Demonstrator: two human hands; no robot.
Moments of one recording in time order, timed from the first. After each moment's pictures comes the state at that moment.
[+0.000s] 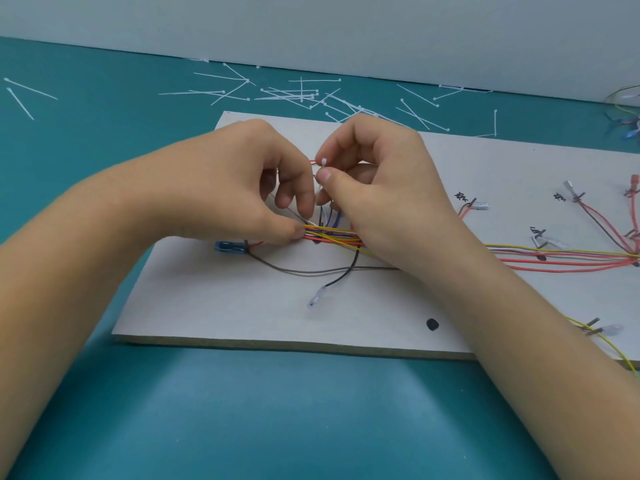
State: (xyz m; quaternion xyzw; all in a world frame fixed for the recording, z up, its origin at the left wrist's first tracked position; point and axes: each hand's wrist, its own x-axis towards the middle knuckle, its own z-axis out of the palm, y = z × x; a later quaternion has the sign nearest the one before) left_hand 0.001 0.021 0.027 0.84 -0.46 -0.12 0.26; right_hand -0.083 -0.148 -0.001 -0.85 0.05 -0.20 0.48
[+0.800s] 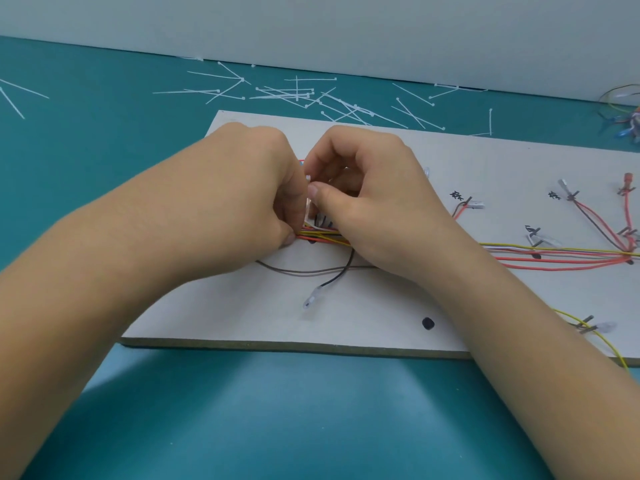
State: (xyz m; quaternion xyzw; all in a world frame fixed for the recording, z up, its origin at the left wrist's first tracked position) left_hand -0.033 0.016 0.037 0.91 -0.36 -0.04 0.19; right_hand -0.086 -0.149 0.000 -0.89 -0.02 -0.17 0.43
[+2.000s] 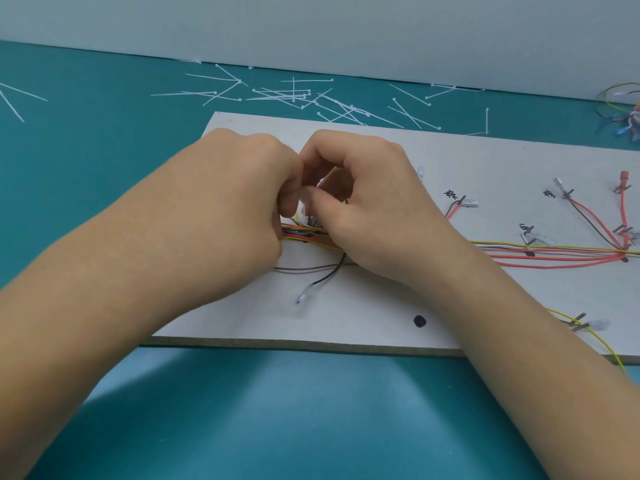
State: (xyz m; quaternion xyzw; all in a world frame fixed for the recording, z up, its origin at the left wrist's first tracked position) left_hand -0.058 0.011 0.042 0.94 -0.31 0.00 0.15; right_hand -0.092 -0.149 0.002 -0.90 -0.06 -0.17 0.39
